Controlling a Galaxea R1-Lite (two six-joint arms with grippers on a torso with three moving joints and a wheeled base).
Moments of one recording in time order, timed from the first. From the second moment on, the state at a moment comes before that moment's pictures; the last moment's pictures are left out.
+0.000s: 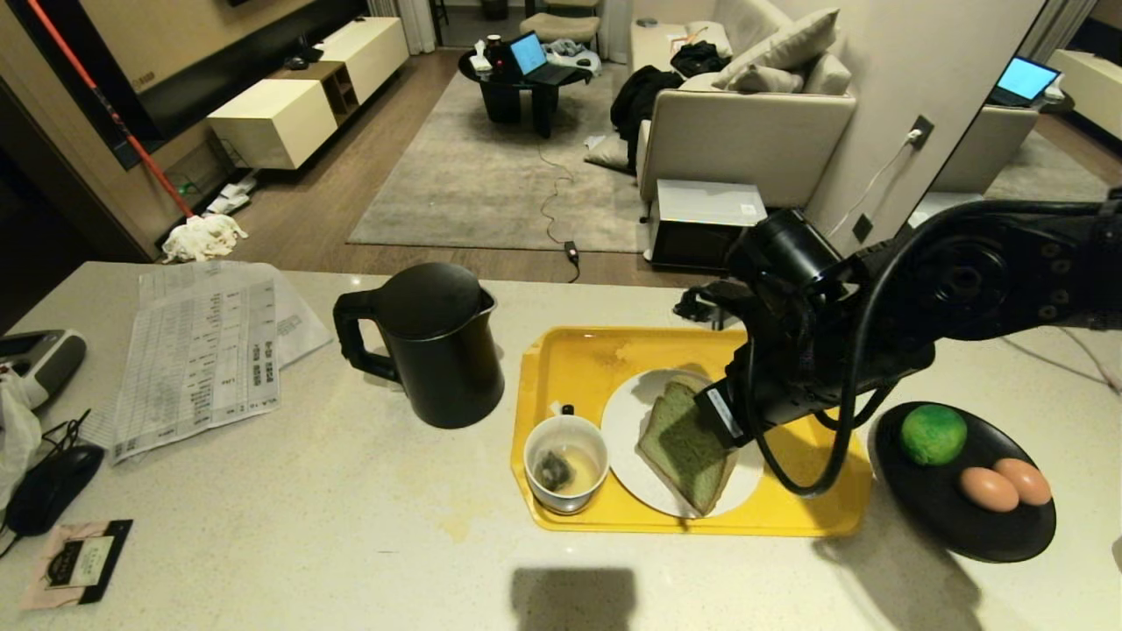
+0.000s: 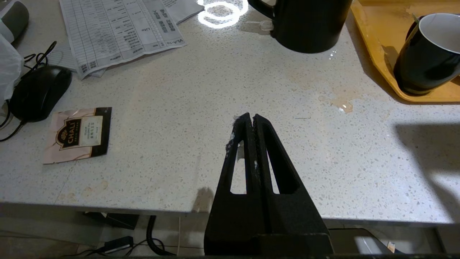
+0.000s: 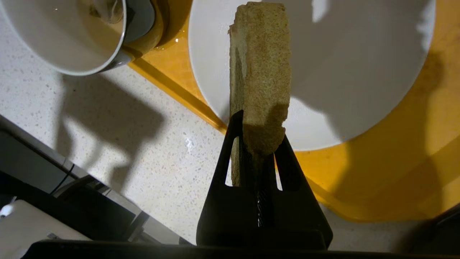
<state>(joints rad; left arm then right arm) 0.00 0.00 0.00 0.00 0.00 0.01 0.56 1.92 -1.59 0.65 -0.02 0.01</state>
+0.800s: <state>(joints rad) 0.00 0.00 0.00 0.00 0.00 0.01 0.46 2.01 -1.62 0.65 -0.07 -0.03</state>
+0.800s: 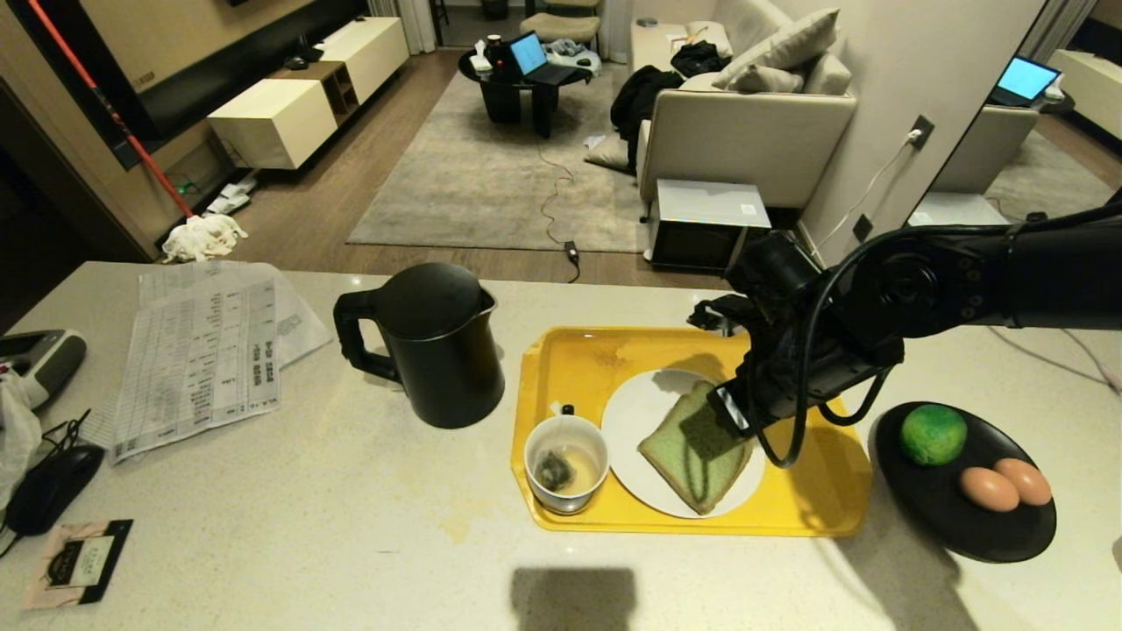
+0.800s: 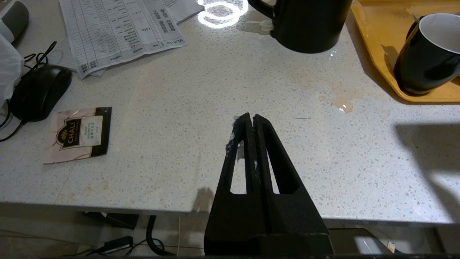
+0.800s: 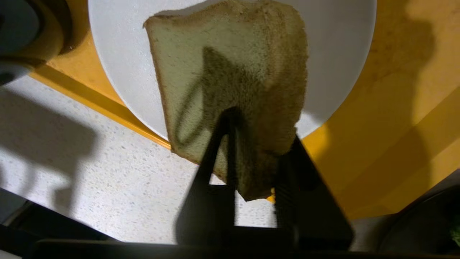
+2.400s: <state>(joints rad) 0.00 0.00 0.00 0.00 0.00 0.01 0.32 1.46 -1.58 0.62 -0.20 -0.18</state>
